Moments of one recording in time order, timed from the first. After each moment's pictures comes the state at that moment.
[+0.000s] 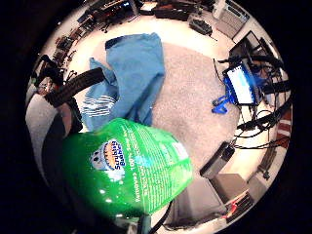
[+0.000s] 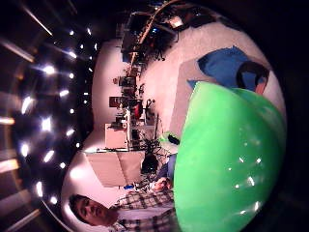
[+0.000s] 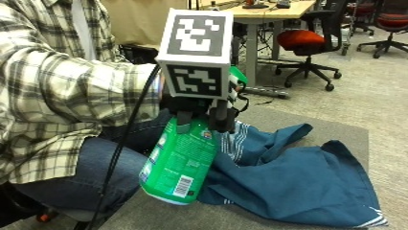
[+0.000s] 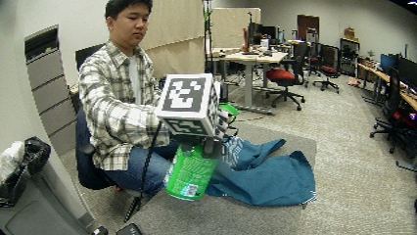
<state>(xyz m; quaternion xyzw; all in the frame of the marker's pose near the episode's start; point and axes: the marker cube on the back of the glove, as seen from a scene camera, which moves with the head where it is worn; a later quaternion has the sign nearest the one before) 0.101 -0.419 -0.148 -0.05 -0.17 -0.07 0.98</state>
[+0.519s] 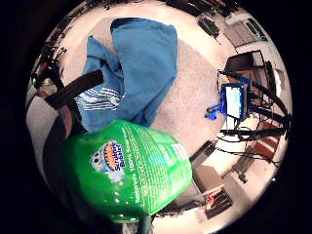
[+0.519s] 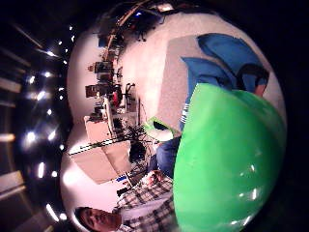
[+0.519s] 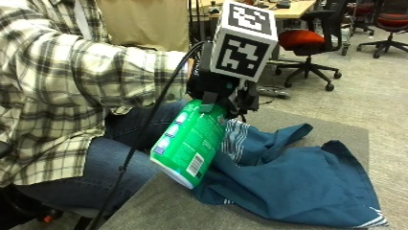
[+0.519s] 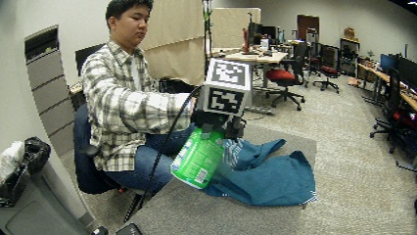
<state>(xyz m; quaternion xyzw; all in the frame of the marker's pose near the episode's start) 0.042 -0.441 -0.127 -0.16 -0.04 -0.09 0.98</state>
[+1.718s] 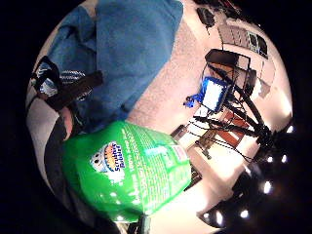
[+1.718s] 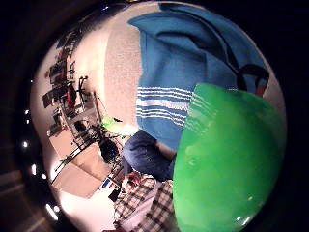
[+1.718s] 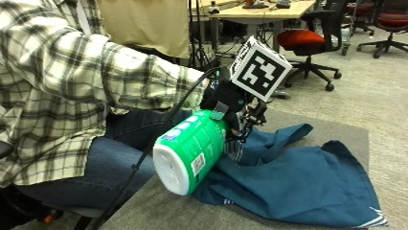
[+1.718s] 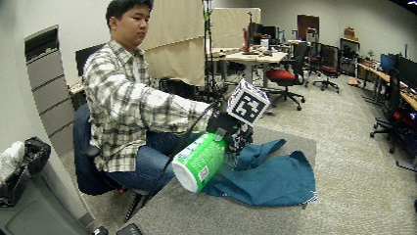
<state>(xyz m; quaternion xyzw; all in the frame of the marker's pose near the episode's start) 0.027 -0.448 -0.059 -0.27 0.18 -0.06 0.94</state>
